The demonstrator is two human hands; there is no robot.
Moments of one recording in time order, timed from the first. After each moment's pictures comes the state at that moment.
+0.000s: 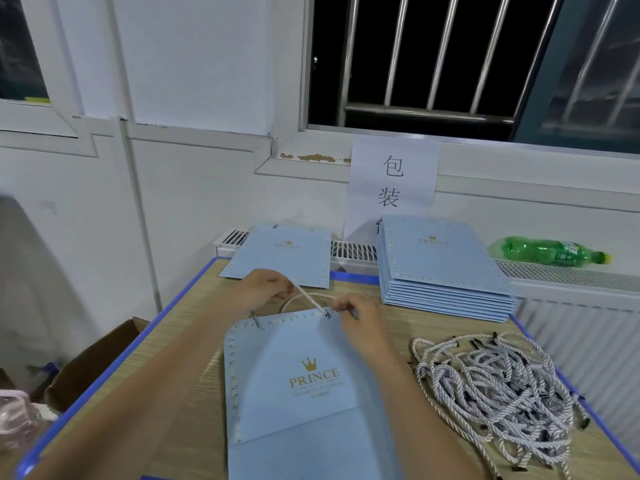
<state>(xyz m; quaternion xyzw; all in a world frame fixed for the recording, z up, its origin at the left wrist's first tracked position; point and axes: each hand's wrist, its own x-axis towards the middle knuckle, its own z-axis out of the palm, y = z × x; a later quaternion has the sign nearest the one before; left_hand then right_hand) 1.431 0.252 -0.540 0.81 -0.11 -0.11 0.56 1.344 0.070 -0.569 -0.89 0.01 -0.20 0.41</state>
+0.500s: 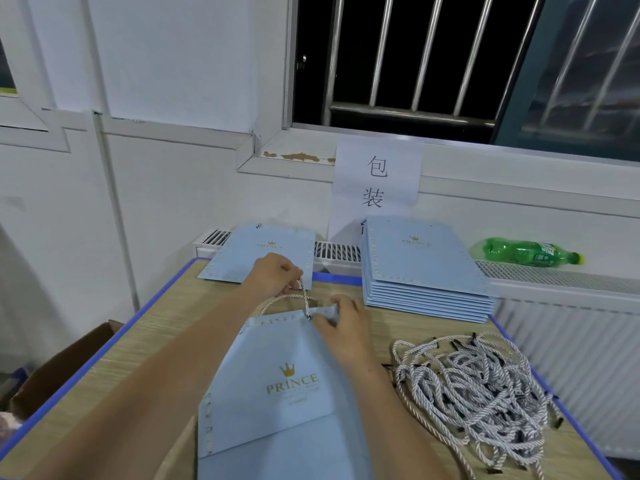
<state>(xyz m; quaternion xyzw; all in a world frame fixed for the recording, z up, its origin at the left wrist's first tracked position) 1.441 0.201 -0.525 0.87 -0.14 -0.02 0.48 1.334 0.073 -0.568 -0.91 0.09 -0.16 0.38</state>
